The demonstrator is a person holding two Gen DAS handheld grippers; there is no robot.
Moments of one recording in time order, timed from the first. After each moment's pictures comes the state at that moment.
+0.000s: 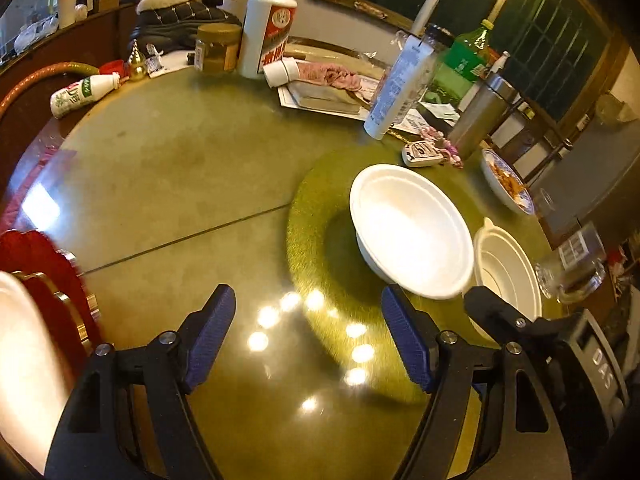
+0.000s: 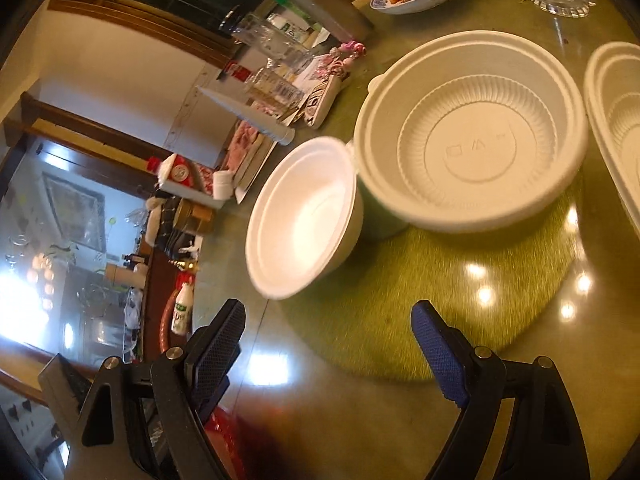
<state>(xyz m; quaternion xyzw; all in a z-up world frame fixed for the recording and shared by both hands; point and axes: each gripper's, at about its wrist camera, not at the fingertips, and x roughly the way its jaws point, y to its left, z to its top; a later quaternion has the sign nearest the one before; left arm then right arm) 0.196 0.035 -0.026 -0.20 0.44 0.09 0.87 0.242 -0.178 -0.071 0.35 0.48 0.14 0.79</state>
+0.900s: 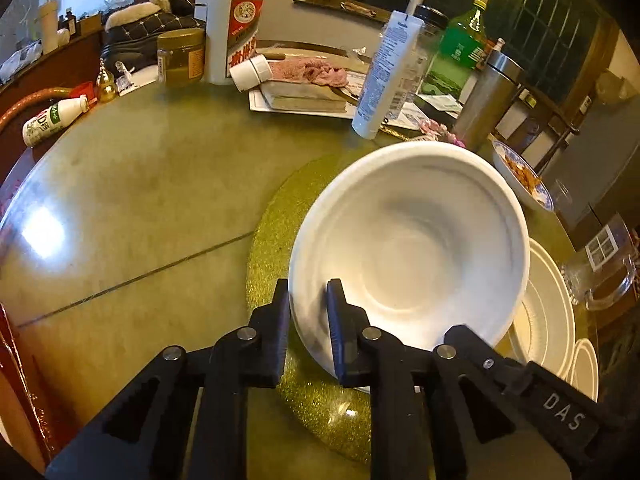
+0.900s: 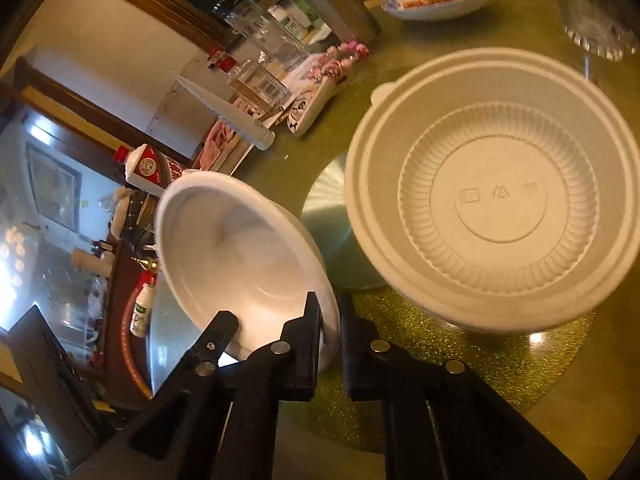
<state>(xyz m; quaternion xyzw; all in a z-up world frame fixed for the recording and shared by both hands) 0.239 0.014 -0.053 -0.16 0.43 0.09 0.88 0.275 -0.164 -0.086 0.28 0.48 0.11 0.82</state>
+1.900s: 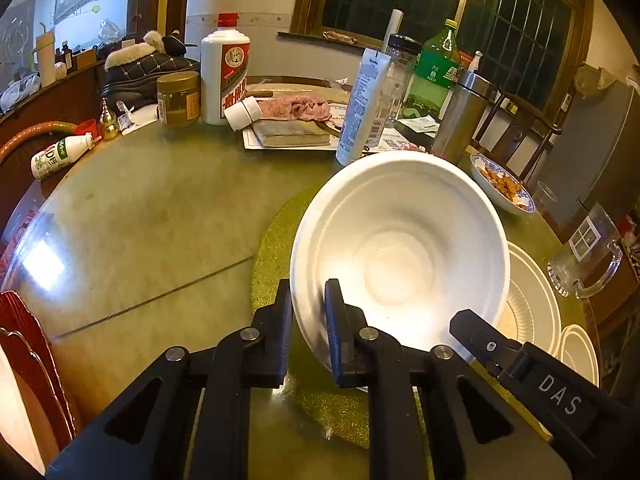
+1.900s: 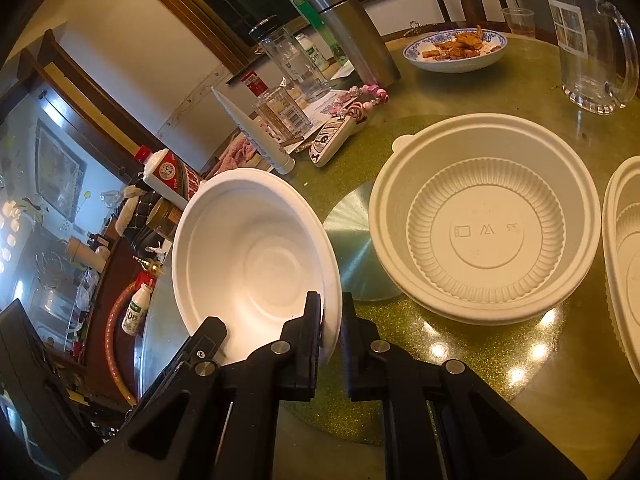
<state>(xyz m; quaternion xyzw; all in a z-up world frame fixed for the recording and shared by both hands) 0.216 0.005 -0.030 -0.13 0.38 0.08 0.91 0.256 -0.162 -0.058 0.24 0.43 0.11 0.86</state>
